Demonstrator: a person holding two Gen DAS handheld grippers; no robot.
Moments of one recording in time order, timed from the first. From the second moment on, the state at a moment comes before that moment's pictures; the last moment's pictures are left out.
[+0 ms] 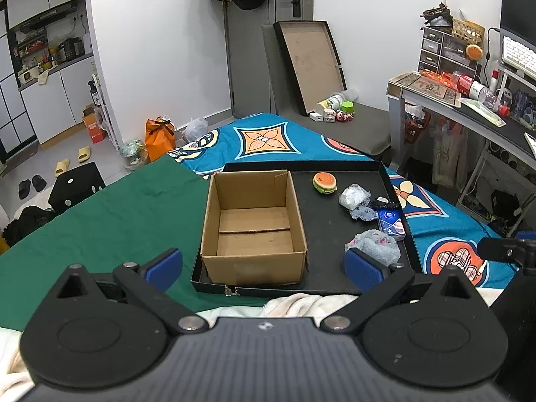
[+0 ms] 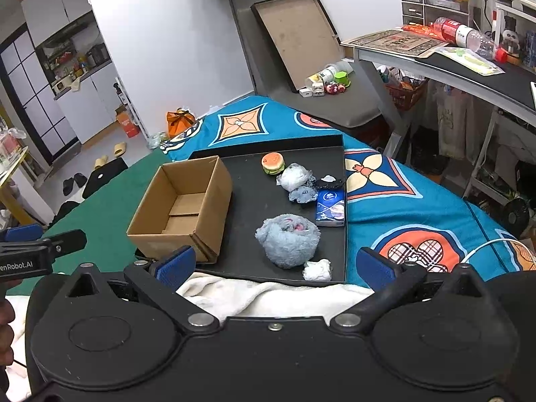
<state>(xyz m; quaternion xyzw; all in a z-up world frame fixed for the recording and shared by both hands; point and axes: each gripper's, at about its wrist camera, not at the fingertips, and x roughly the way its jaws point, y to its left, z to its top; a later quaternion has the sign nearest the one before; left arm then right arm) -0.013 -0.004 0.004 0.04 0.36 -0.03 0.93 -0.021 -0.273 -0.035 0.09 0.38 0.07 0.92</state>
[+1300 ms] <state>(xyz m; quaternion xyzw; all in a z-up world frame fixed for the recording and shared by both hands) -0.019 -0.001 -0.001 0.03 0.36 -0.03 0.93 -0.026 -0.268 -0.039 0.08 0.37 0.08 0.92</state>
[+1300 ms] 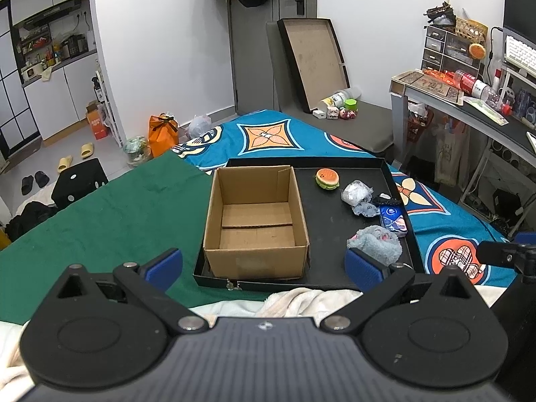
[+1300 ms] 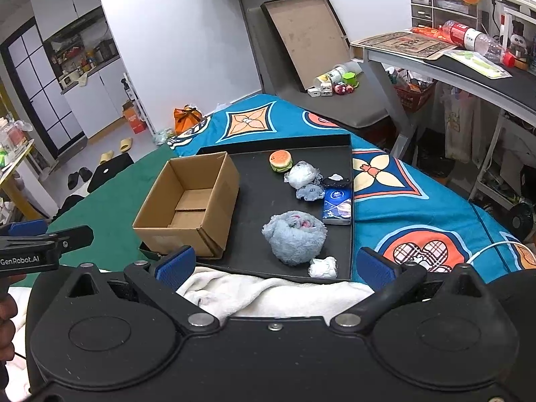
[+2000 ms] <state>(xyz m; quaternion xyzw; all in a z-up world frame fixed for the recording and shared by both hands) 0.004 0.005 -0.019 0.03 0.38 -0.03 0.92 -0.007 -0.267 -0.053 0.07 0.39 0.07 0.91</state>
